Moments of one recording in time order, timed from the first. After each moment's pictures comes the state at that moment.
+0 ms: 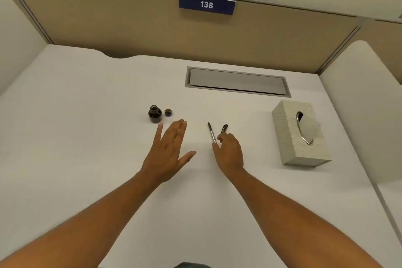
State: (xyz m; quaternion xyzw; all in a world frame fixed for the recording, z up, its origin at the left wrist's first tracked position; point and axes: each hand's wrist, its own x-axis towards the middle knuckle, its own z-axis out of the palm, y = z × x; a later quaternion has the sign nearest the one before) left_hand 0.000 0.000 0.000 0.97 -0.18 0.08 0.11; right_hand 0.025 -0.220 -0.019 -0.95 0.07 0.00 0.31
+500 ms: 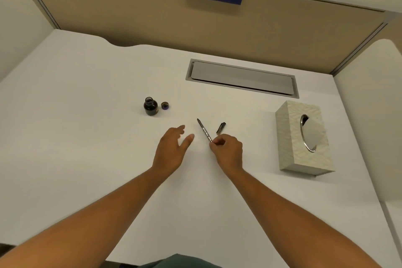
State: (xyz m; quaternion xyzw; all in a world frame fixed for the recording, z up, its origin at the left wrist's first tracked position) left_hand 0.008 -0.065 -0.004 0.88 0.11 -0.02 0.47; right_hand 0.039 -0.252 -0.028 -0.89 0.12 0.05 0.44
